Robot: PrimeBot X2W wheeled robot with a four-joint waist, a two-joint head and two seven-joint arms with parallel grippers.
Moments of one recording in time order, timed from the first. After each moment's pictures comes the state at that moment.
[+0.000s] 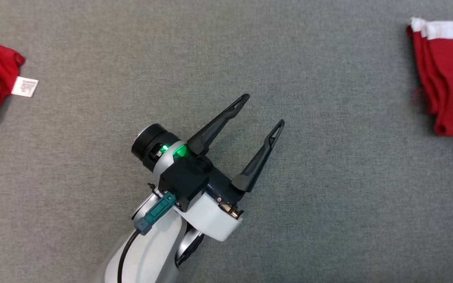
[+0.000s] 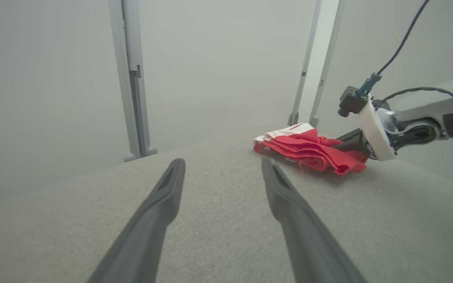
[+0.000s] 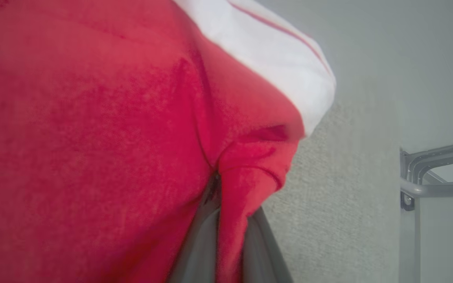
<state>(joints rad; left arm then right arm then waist) -0.44 0.05 -0.53 0.07 -0.16 -0.13 -0.26 -0.92 -0.81 0.91 0.77 0.65 0.13 -0.03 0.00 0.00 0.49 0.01</state>
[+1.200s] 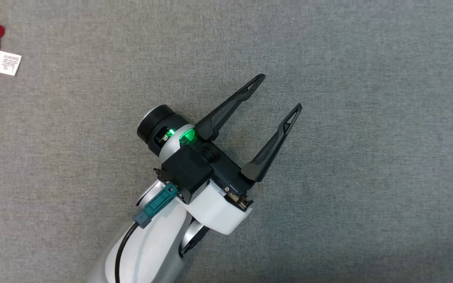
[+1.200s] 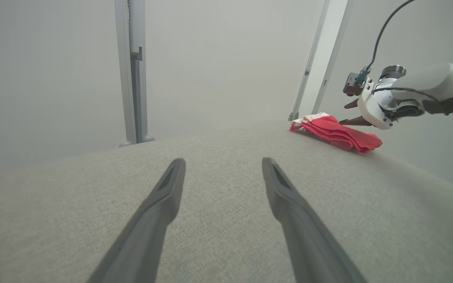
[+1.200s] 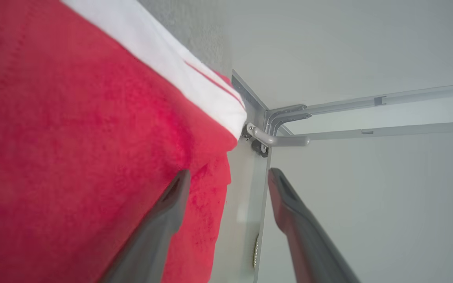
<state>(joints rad) -0.52 0.05 -0.57 0.03 -0.21 -0.13 -0.26 -1.13 -0.87 0.42 1.13 -0.09 0.13 0.02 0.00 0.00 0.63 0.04</state>
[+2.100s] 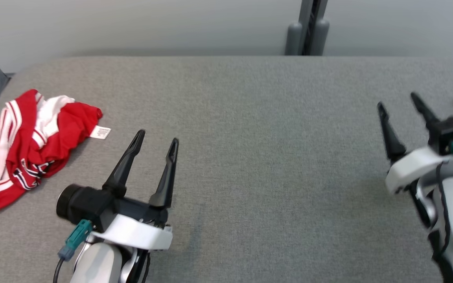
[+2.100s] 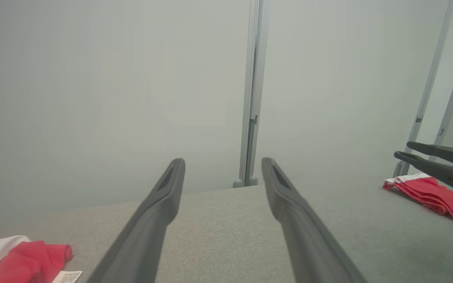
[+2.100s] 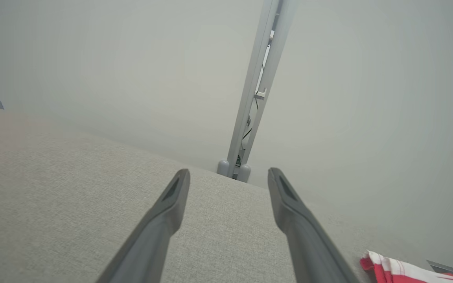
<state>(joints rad) -0.20 0.05 -0.20 0.08 -0.20 -0.13 -0.26 -0.60 -0.24 0.14 0.67 0.02 0.13 -0.26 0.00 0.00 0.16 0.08</state>
